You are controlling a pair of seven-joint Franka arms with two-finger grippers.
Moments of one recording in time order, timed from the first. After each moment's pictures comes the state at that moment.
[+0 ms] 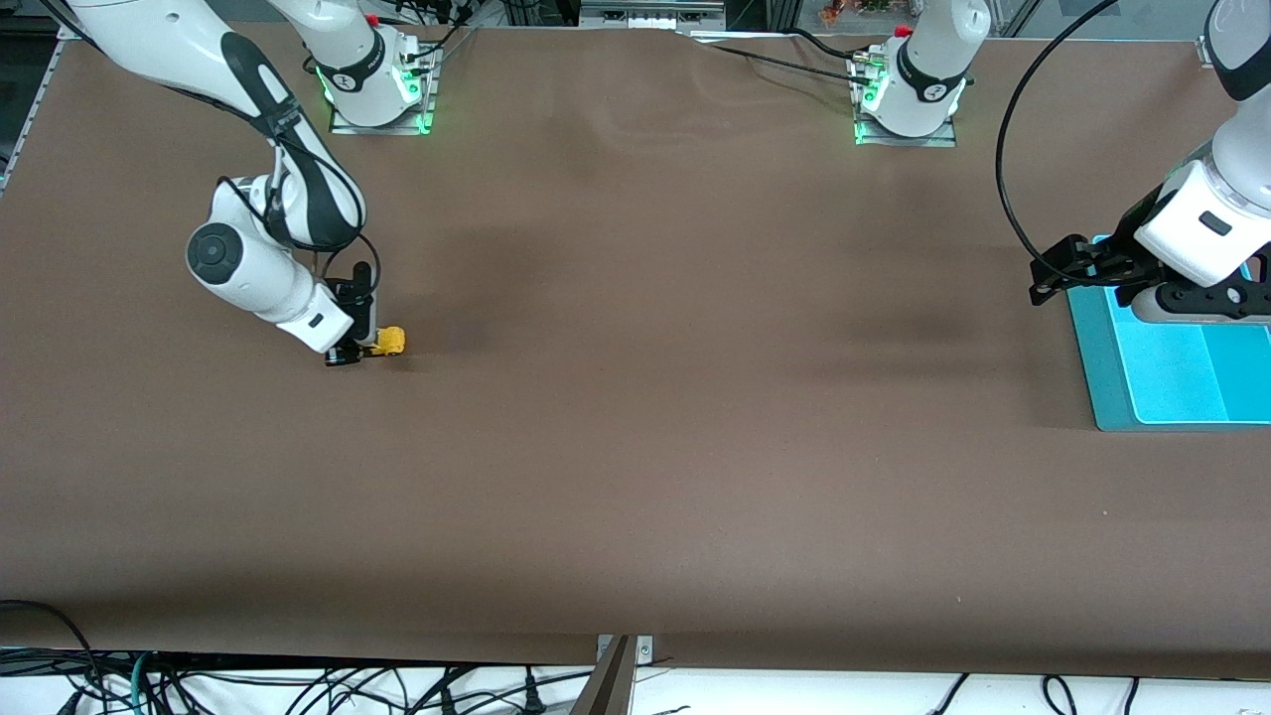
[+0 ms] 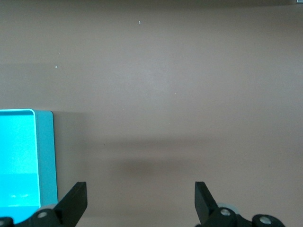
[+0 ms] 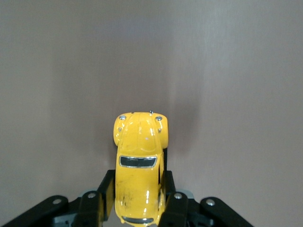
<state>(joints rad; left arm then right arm) -0.09 0.08 0.01 -1.59 -0.01 1.70 -0.08 -0.09 0.35 0.16 -2.29 0.01 2.60 -1.62</state>
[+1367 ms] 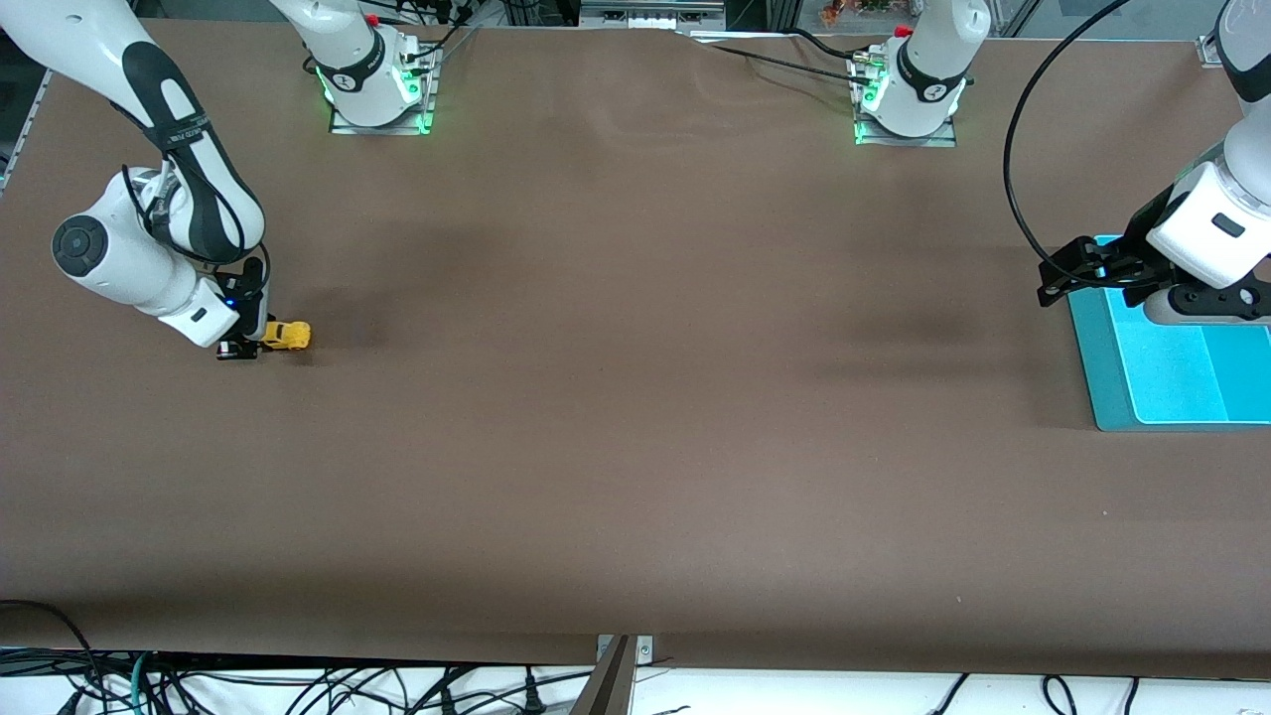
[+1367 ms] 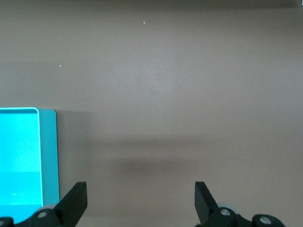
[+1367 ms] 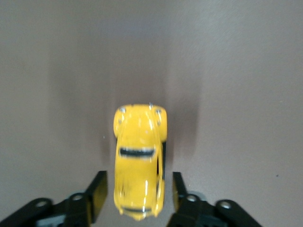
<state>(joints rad) -0.07 0.08 0.01 -1.59 -0.01 1.70 -0.08 -0.22 0.34 0.02 -2.25 0.01 2.52 -1.83</state>
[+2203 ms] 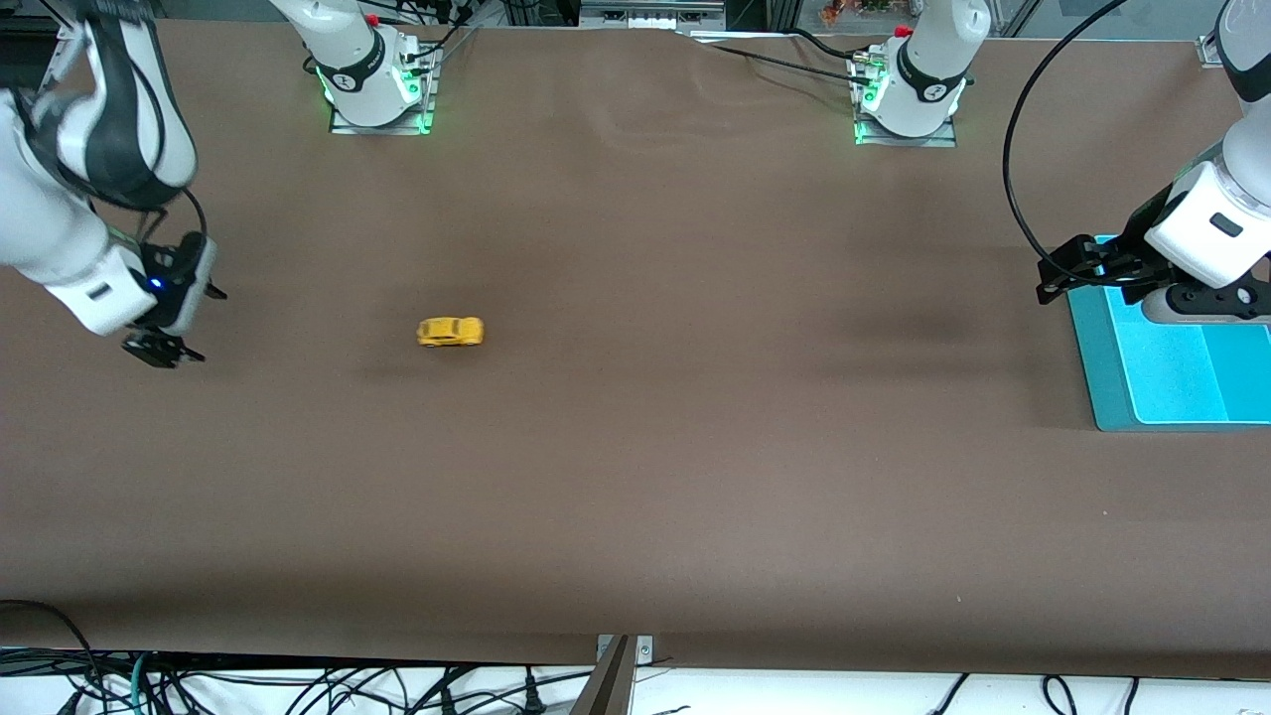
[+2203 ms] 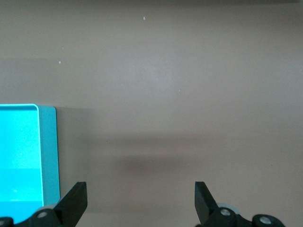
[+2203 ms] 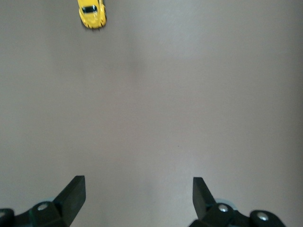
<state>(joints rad) -0.07 0.08 0.01 -1.59 -0.01 1.67 -0.08 -0.21 0.03 0.12 -2.05 0.01 2.13 -1.52</state>
